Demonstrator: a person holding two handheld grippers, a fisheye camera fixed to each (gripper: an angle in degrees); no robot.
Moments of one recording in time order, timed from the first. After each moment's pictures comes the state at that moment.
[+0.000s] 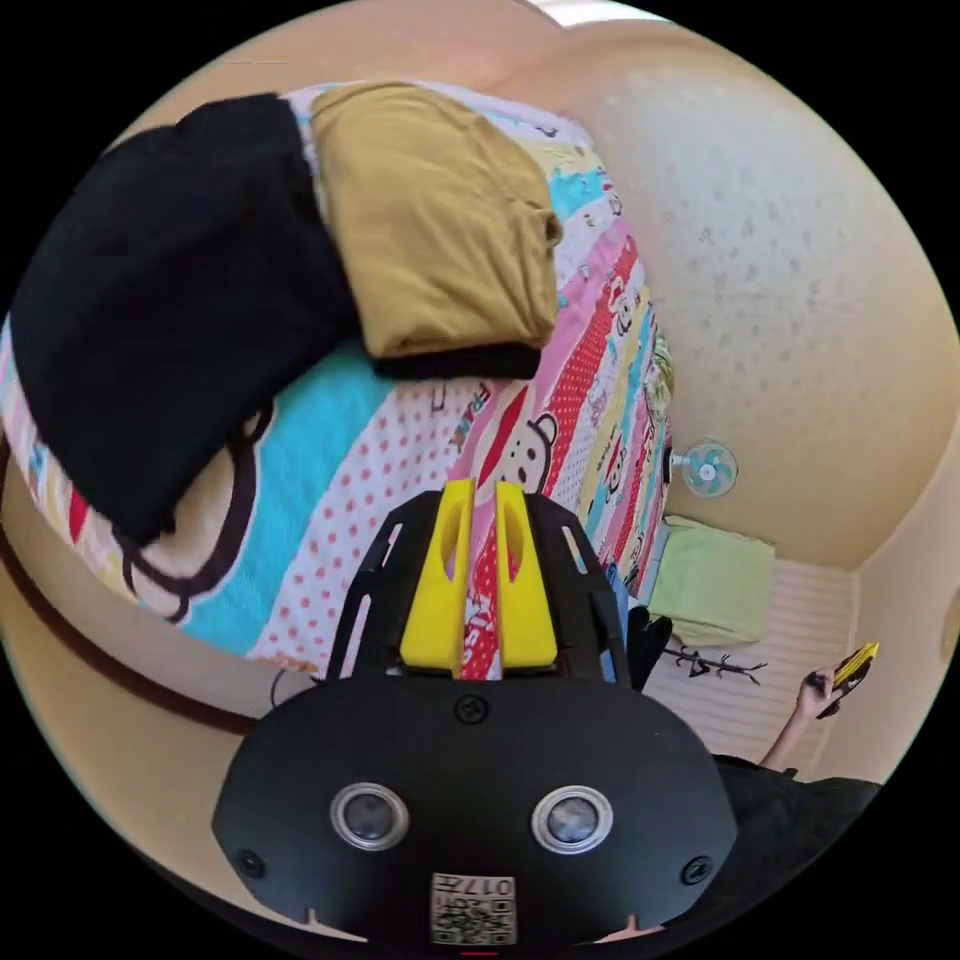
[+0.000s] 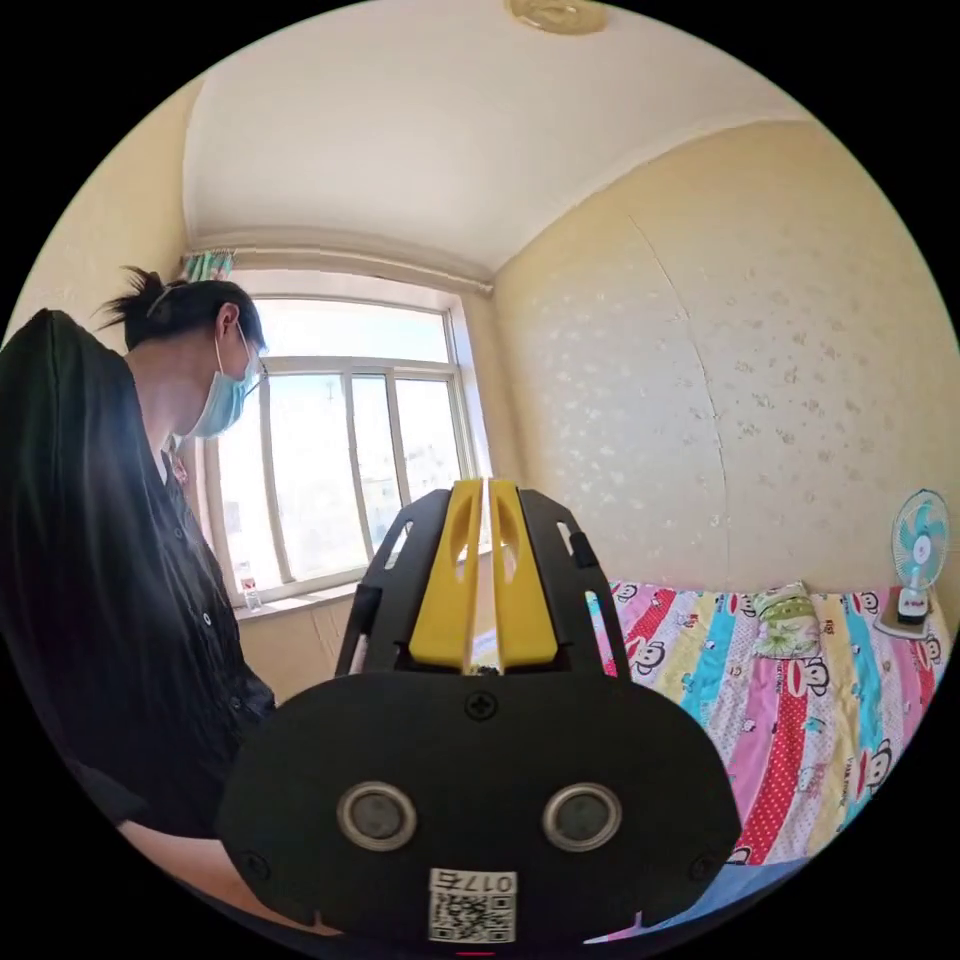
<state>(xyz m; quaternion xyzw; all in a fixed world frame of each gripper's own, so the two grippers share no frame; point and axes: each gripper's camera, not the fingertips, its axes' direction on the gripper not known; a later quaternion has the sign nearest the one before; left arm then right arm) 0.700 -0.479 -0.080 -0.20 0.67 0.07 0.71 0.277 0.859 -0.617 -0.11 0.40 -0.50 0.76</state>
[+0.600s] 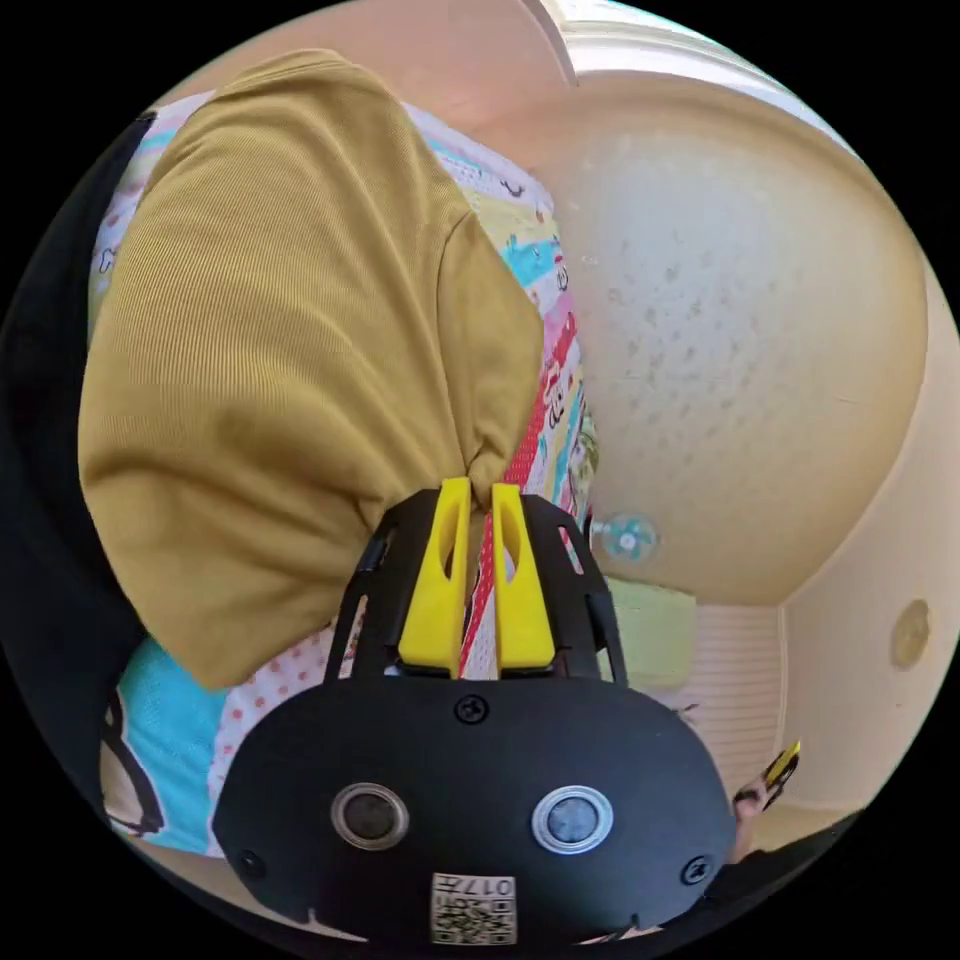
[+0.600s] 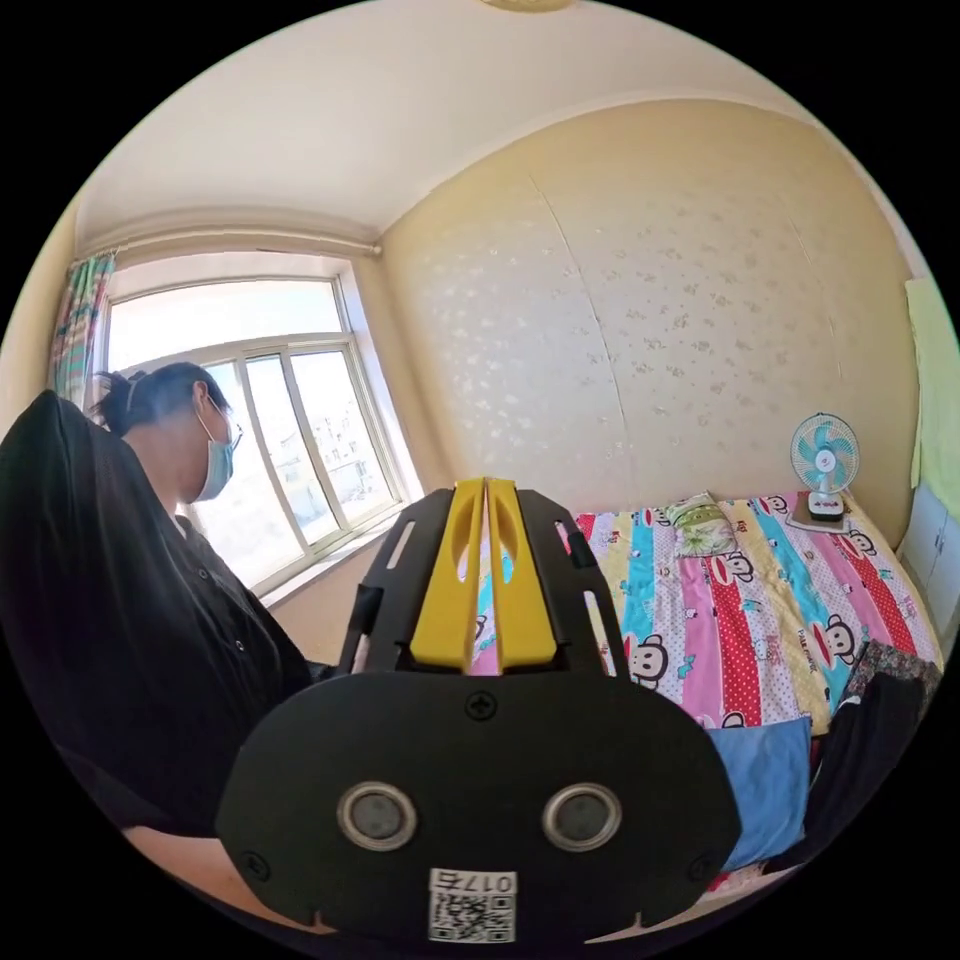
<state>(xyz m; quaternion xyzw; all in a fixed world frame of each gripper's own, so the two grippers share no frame) 0.807 -0.517 -0.098 -0.16 0.76 -0.02 0.63 0.277 0.934 -0.654 -0.05 0.55 -0.41 0.73</state>
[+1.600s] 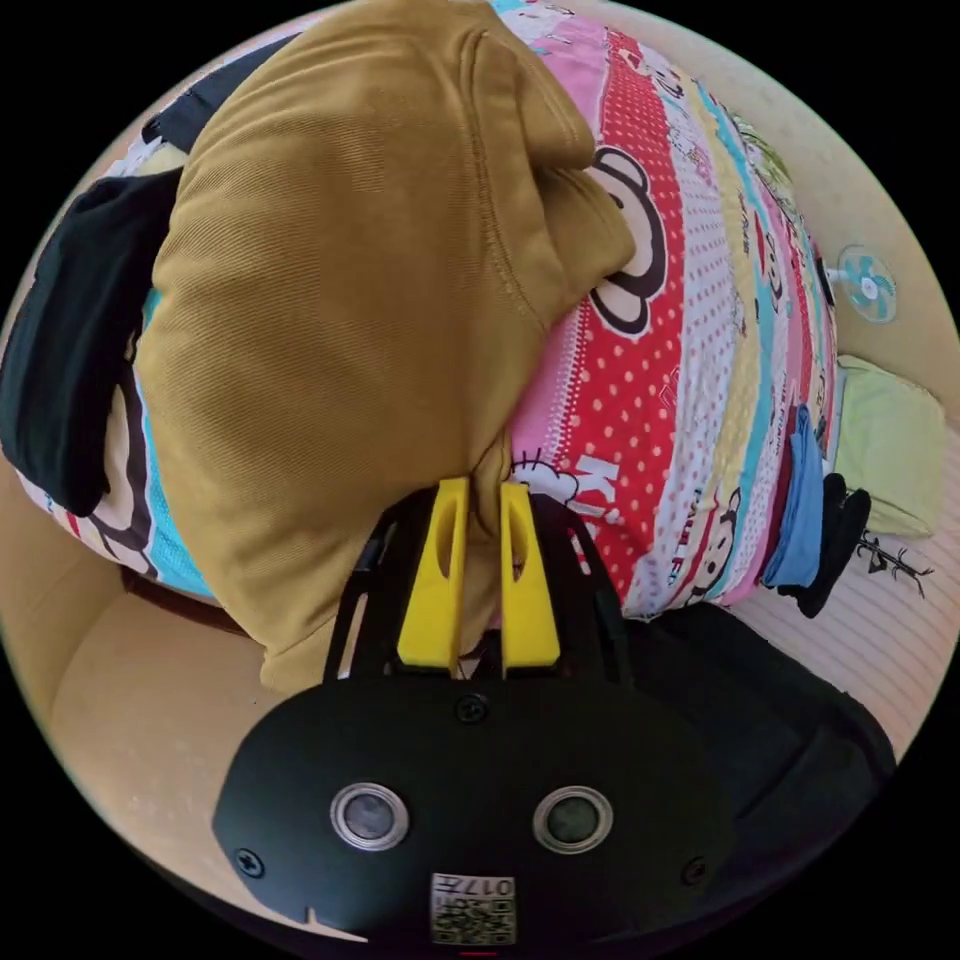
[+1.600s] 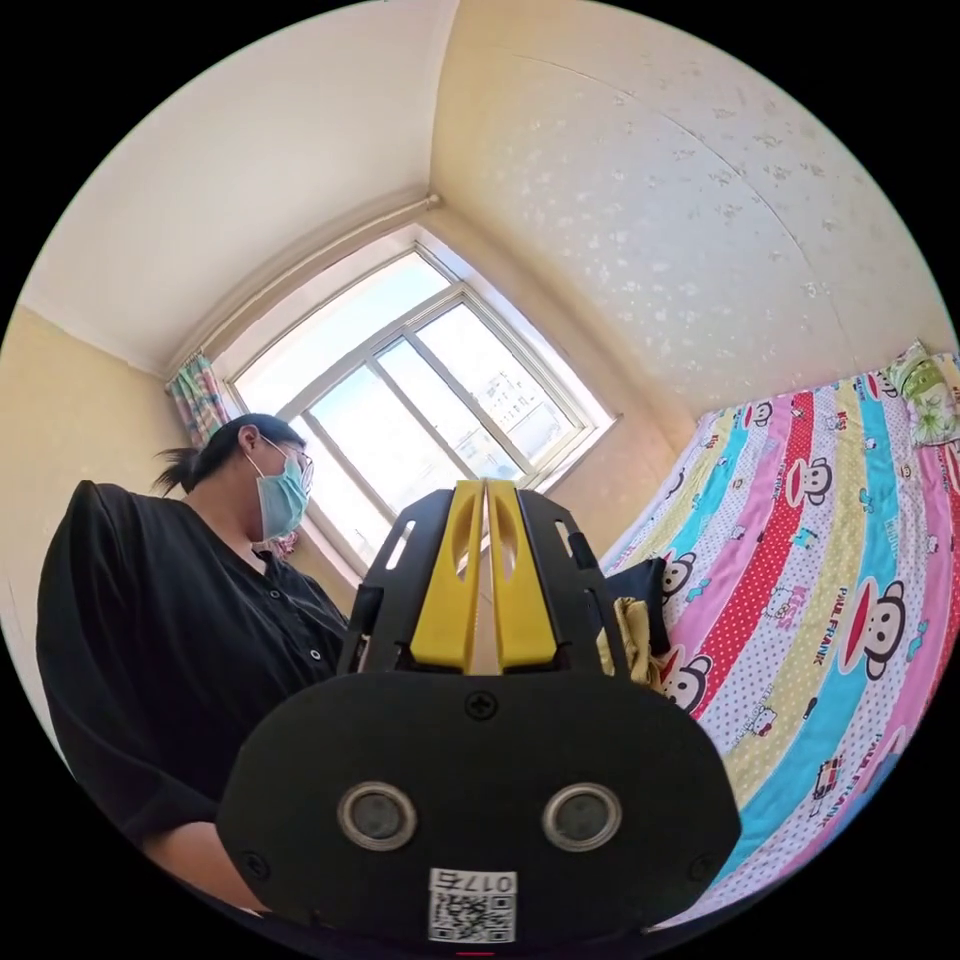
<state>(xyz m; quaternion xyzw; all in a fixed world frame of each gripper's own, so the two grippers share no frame) 0.853 -0.124 -0.235 -0.23 0.46 0.30 0.80 0.441 0.858 -0.684 -0.20 0.32 -0.22 0.90</state>
